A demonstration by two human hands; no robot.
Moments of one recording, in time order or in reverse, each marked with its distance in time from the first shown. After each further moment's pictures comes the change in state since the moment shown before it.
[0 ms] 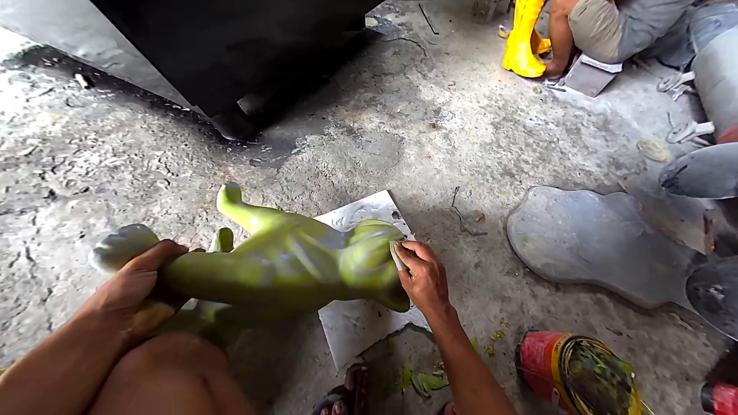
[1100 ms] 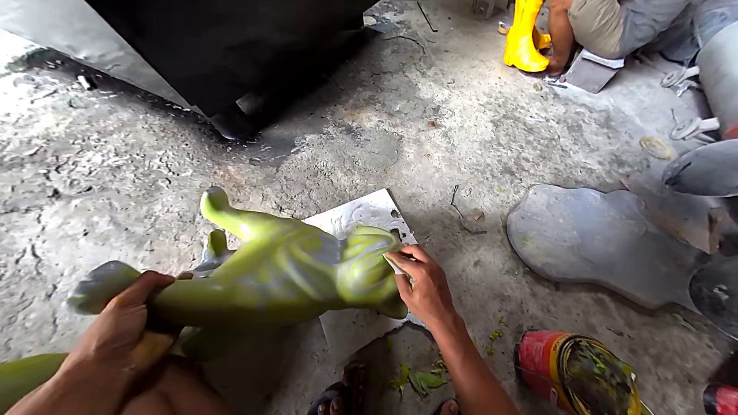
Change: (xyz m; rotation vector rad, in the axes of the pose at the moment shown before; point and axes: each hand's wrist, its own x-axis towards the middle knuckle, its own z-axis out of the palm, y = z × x) left_hand -0.048 -0.036 -0.009 -0.046 0.091 0.095; right_hand -0.001 -0.020 -0.031 0.090 -0.176 0.057
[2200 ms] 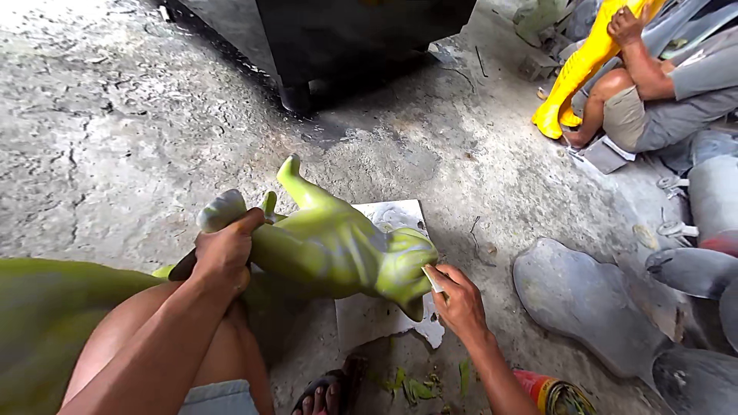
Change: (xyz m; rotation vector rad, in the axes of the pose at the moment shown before) left_hand 0.017 0.004 0.014 0.010 0.156 0.023; right_hand 0.003 -0.001 -0.014 -0.287 -0.054 -0.238
